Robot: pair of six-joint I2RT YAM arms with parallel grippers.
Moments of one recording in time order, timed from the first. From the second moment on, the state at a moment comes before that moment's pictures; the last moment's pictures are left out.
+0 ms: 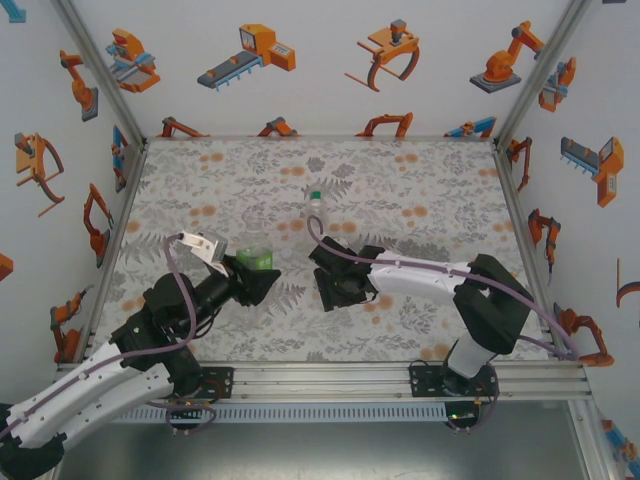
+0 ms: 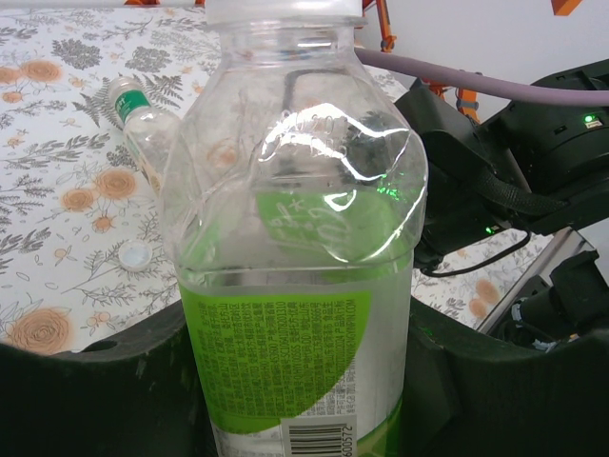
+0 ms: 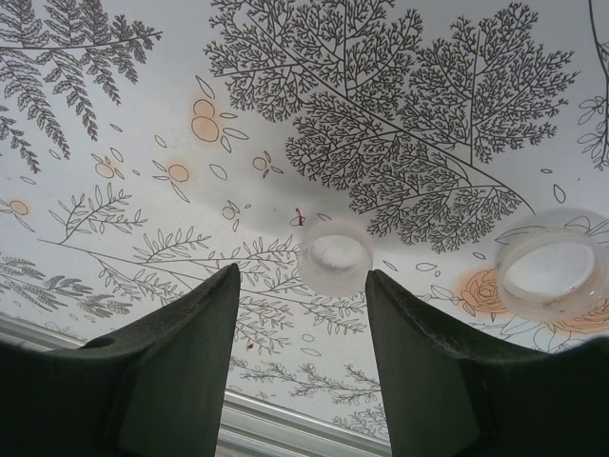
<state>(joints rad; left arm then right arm) -0.96 0.45 0.52 -0.12 -0.17 -0.37 0.97 1.64 1.01 -0.59 0.05 0.63</state>
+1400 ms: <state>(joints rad) -0.96 0.50 0.53 -0.12 -0.17 -0.37 0.97 1.68 0.98 -0.55 0.04 0.64</state>
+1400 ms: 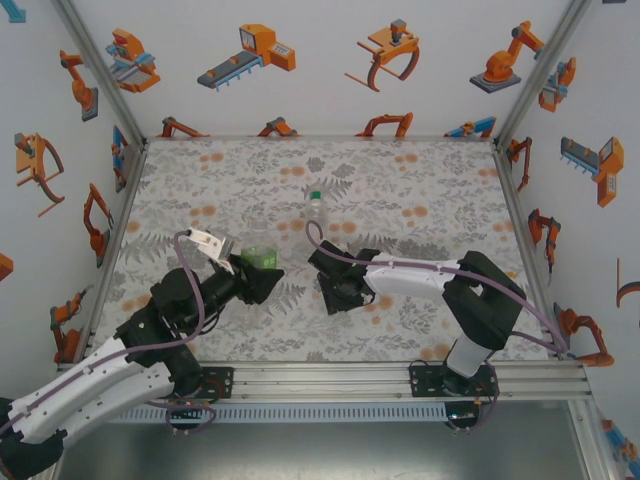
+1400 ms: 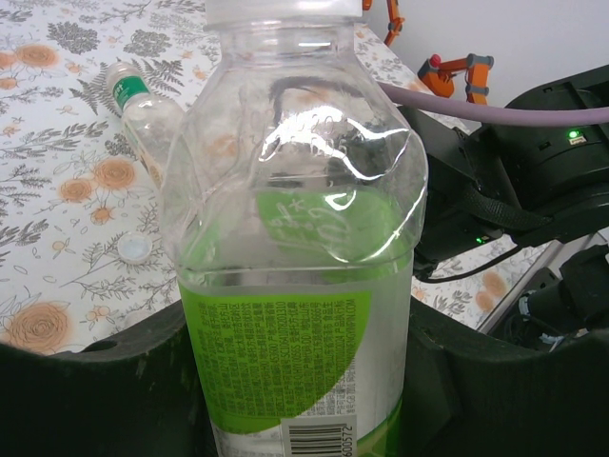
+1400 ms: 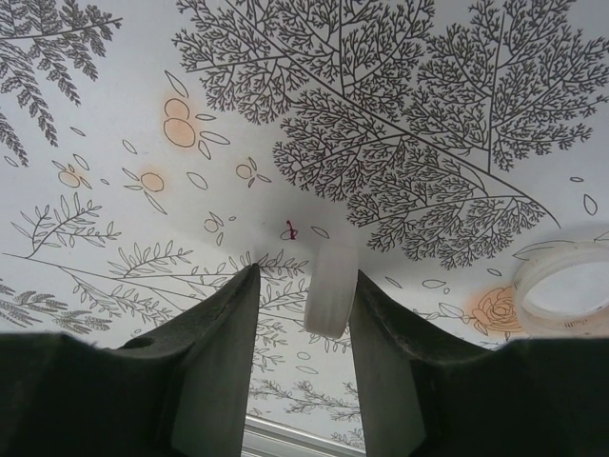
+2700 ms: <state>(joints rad) -0.79 0.74 0.62 -0.16 0.00 -0.47 0.86 1.62 0.82 -0.31 -0.21 0.69</state>
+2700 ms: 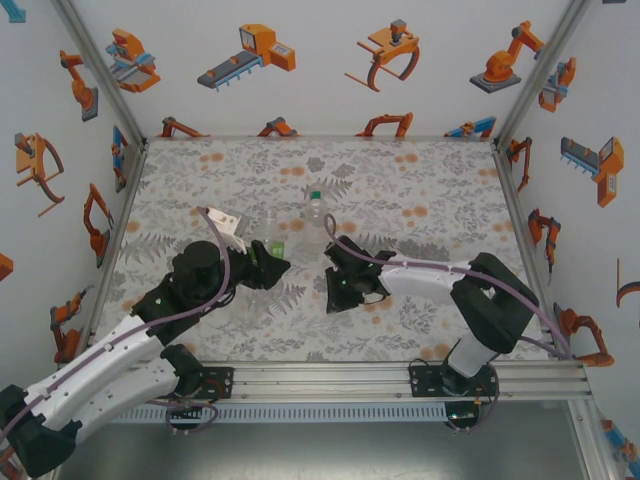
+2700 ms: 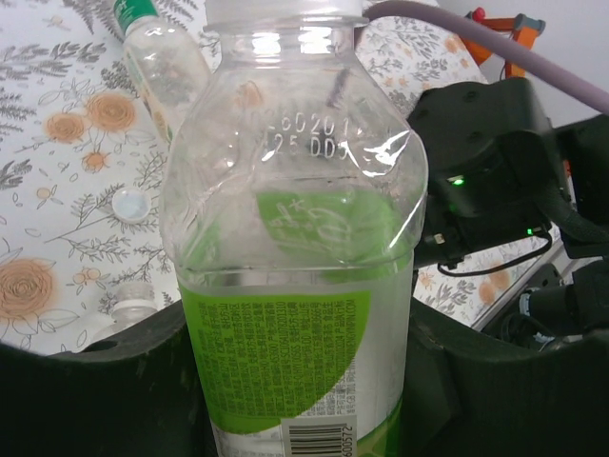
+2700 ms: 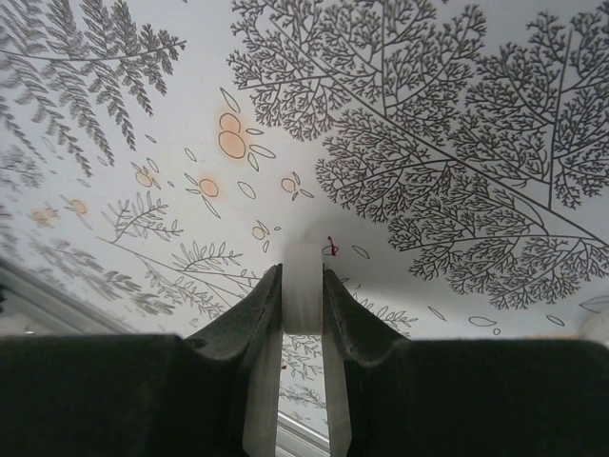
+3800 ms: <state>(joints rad) -0.71 0.81 0.66 -0.16 0.18 -0.52 0.63 1.49 0.66 -0.21 -0.39 0.75</state>
